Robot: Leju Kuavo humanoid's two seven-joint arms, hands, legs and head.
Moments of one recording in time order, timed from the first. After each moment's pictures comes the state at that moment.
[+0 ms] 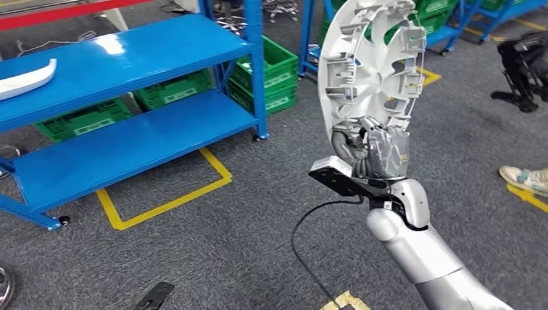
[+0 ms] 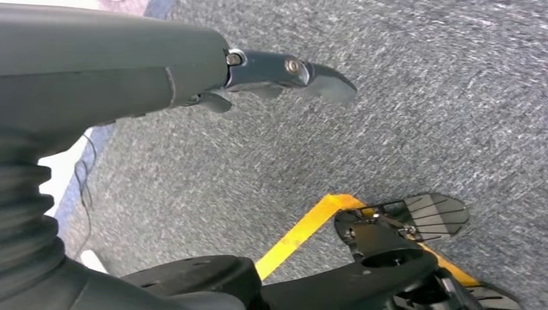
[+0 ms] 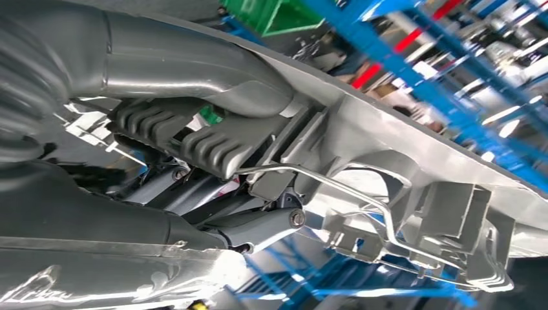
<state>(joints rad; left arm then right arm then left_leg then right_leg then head) -0.16 -0.14 1.06 -0.21 -1.45 0.10 -0.06 -0.43 -0.07 0.41 -1.35 0.76 -0.50 -0.21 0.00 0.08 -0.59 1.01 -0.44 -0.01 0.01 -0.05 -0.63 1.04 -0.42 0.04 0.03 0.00</state>
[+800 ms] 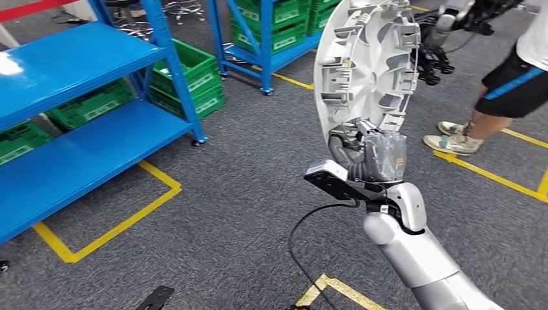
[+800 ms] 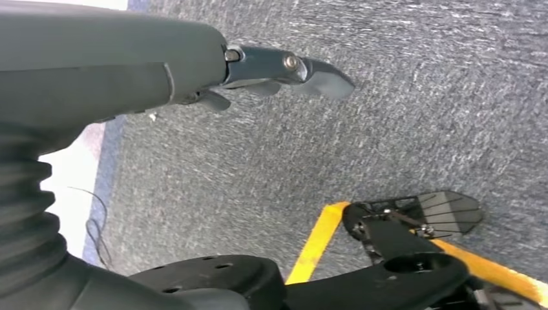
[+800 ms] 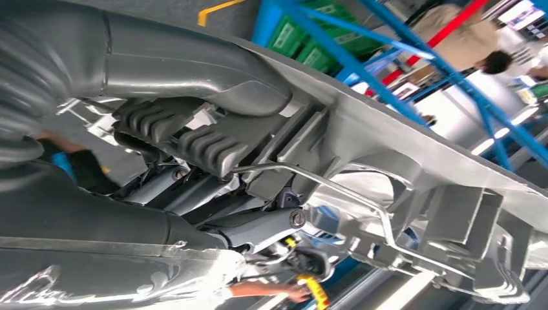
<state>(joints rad) -0.15 -0.14 1.06 -0.21 -1.44 0.09 -0.06 -0.42 -0.06 0.41 -1.35 0.78 -0.50 -0.21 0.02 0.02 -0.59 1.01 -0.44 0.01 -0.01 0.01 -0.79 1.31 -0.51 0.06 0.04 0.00</state>
